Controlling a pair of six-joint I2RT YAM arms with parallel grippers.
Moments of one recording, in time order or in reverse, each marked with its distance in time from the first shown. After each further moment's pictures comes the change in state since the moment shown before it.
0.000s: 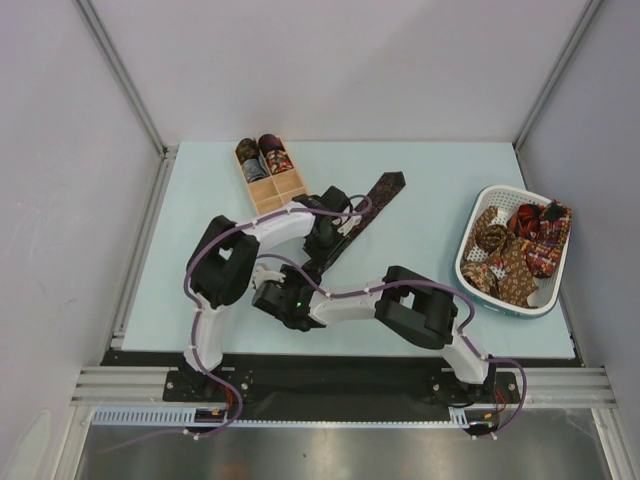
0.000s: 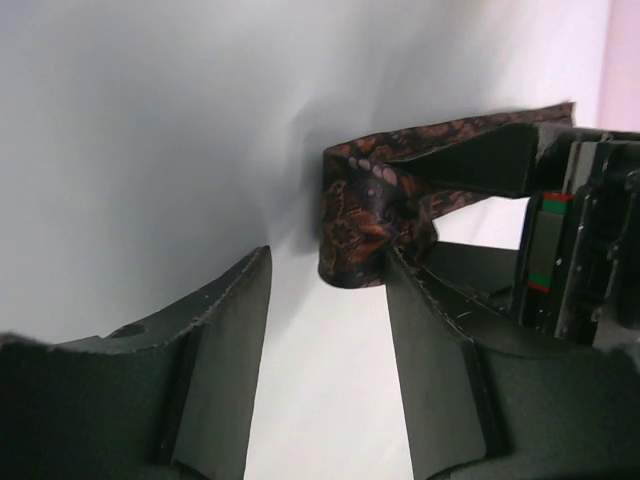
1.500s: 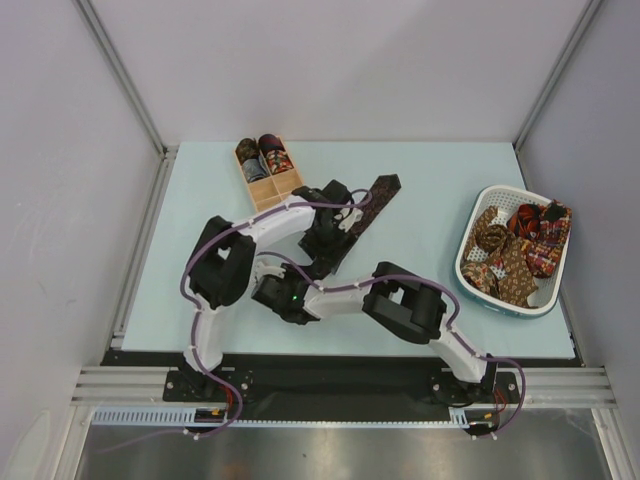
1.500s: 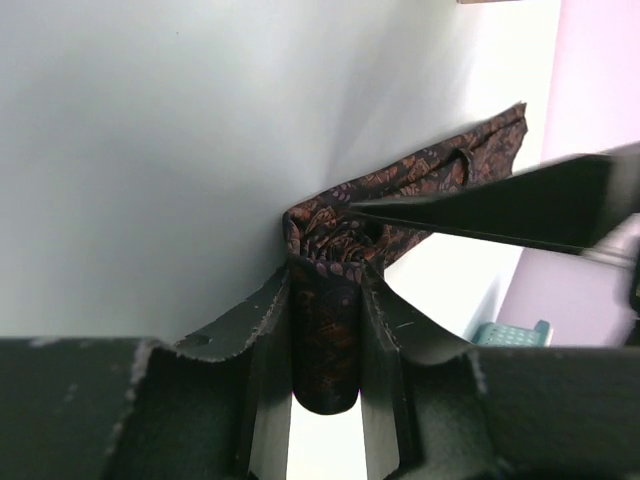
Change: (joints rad) left arm -0.001 0.016 0.091 -0.151 0.049 -0.037; right arm -0.044 0.108 0.086 -0.022 0.099 -0.079
